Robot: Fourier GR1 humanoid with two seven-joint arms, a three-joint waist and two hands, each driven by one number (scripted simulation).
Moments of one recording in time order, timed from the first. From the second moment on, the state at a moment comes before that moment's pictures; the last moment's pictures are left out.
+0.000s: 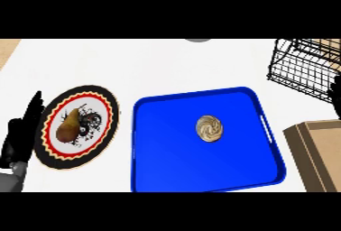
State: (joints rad) left arm -0.10 0.61 -0.21 -1.30 0.24 0.38 -0.01; right arm -0.05 -0.56 -0.04 -1.51 -0.15 -0.13 -0.06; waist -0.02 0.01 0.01
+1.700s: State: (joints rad) left arm 0.03 0.38 -0.29 -1.43 0.22 0.44 -0.04; right arm 0.24 -0.41 0.30 -2.10 0.65 -0.41 0.90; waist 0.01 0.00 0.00
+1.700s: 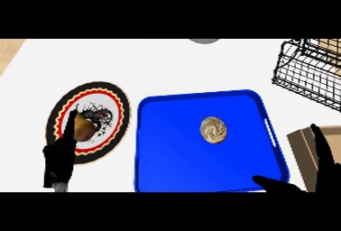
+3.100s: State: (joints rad) left arm 0.03 0.35 -0.28 -1.43 0.19 0.42 -0.02; right arm -0.29 -0.02 0.41 -1.70 1.05 0.07 1.25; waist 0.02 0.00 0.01
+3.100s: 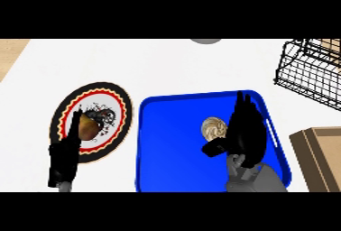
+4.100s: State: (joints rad) left arm 0.05 0.33 -0.26 -1.42 0.18 0.41 -0.03; right arm -0.39 -0.01 0.31 -1.46 0.88 0.13 1.25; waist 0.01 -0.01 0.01
